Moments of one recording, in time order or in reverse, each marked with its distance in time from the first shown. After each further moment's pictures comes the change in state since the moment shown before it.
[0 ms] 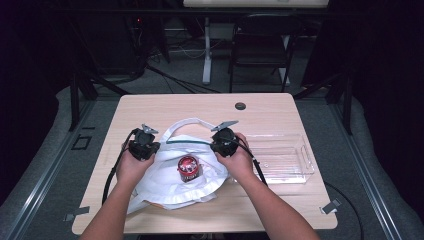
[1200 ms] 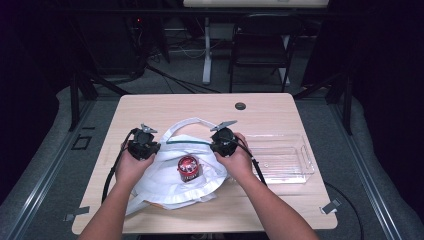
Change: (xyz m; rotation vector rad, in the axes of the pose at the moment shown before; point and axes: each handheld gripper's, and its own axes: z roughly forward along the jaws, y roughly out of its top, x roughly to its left) left arm 0.003 0.000 -0.001 -0.003 -0.003 -0.010; right arm 0.000 0.000 0.005 0.011 -0.010 0.009
